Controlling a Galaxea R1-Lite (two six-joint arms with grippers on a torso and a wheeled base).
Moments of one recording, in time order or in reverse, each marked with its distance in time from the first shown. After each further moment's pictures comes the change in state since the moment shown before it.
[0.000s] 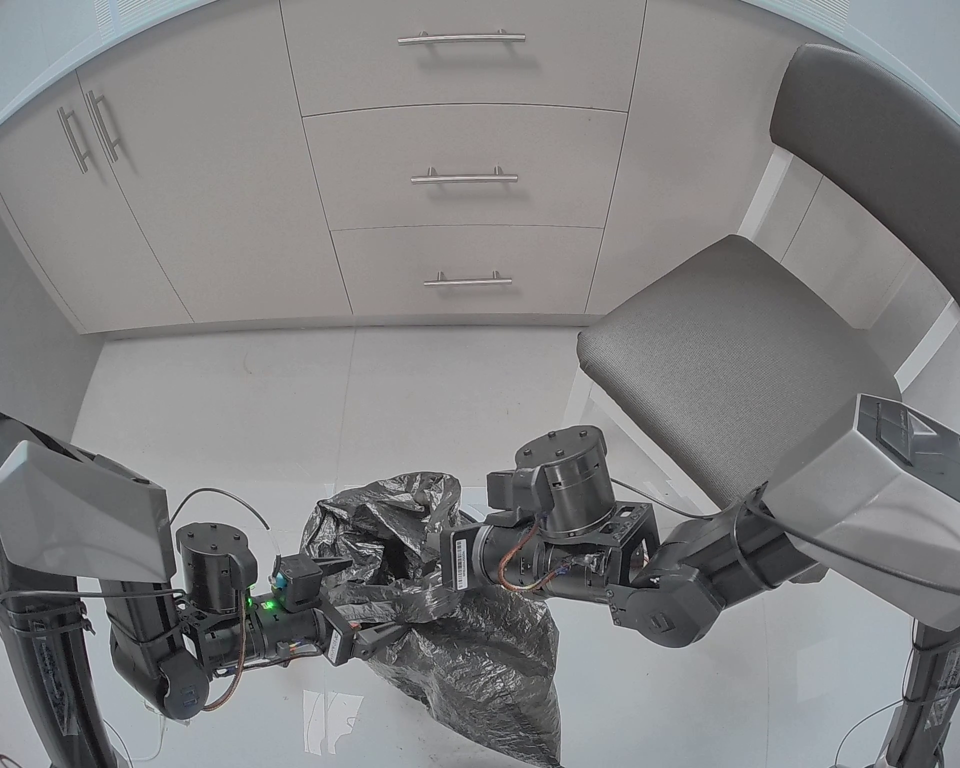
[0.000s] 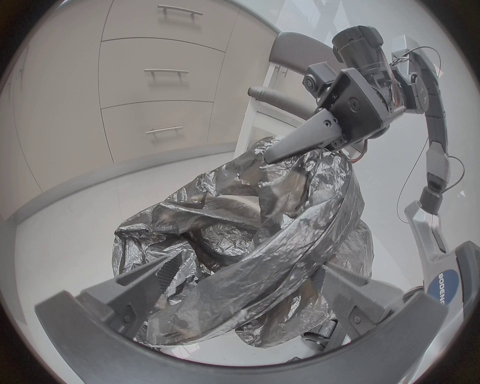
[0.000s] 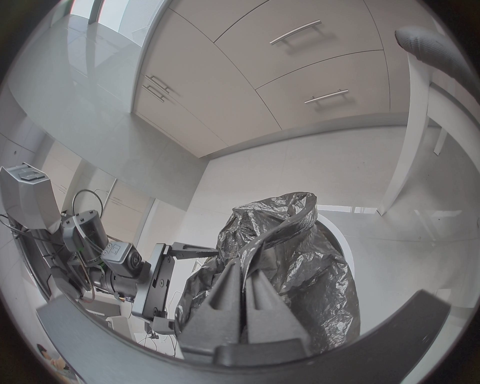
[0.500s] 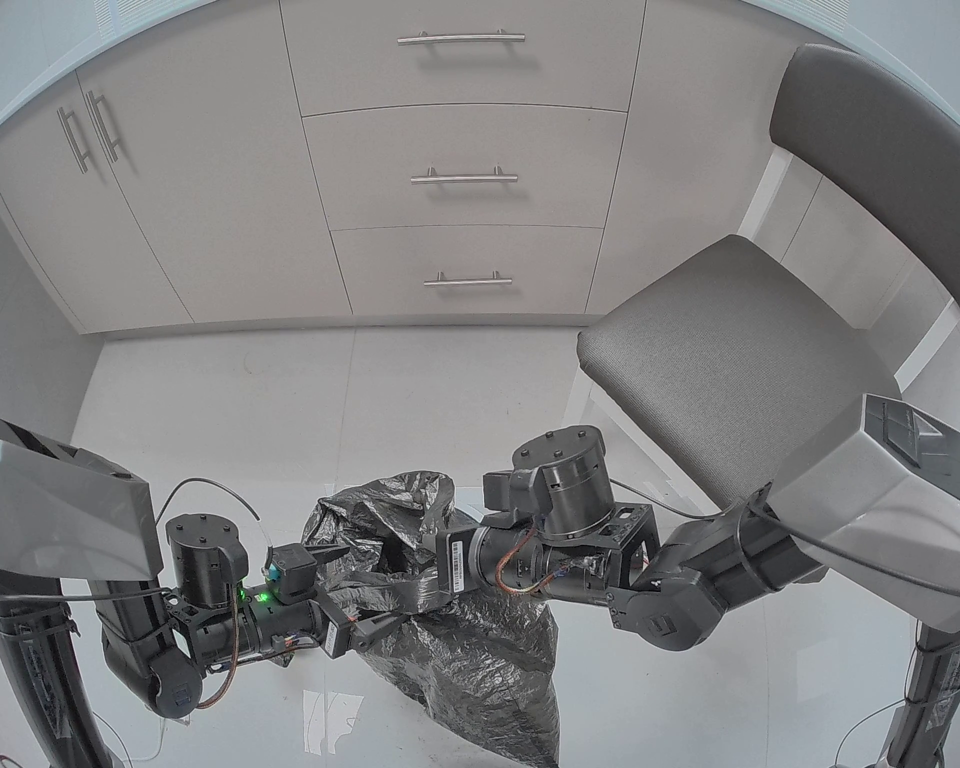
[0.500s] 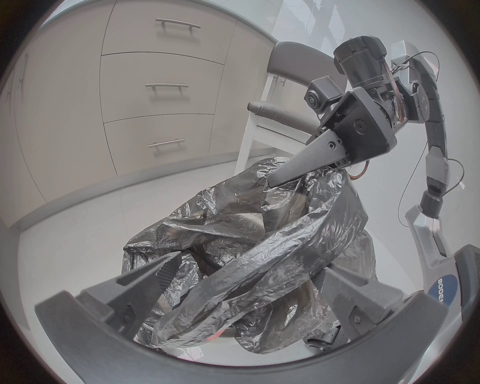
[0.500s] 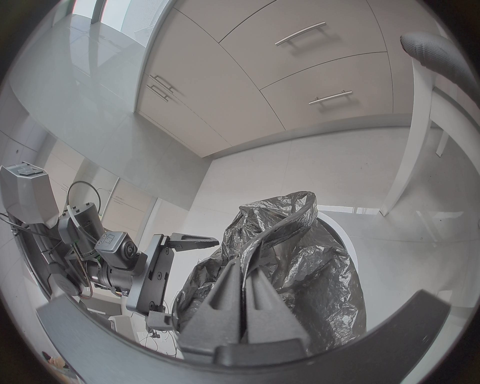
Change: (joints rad) left arm -0.003 -0.053 0.002 0.000 0.006 0.001; right arm 0.013 -0.011 0.003 0.002 0.000 0.000
